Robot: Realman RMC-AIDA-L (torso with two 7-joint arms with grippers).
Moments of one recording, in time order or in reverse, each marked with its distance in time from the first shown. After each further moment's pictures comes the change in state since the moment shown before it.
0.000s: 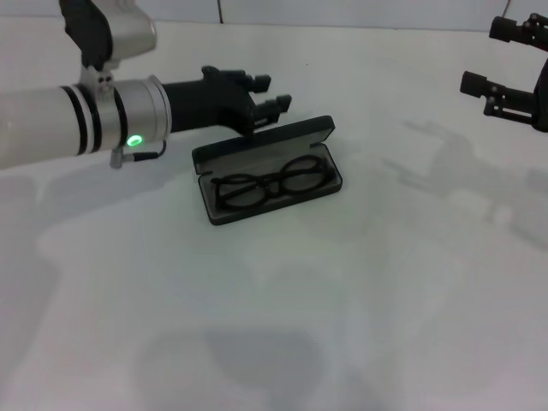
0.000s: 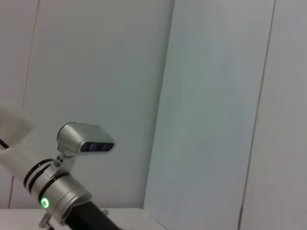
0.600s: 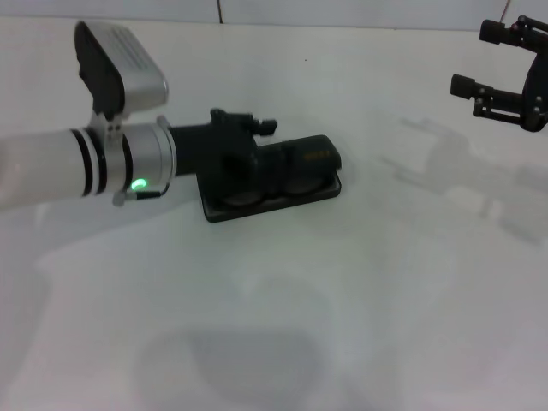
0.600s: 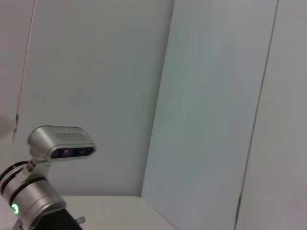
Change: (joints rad) left arm 0.060 -0.012 0.000 0.049 0.051 -0.005 0.090; right arm 0.013 0.000 -0.034 0.007 -0.005 0.050 -0.014
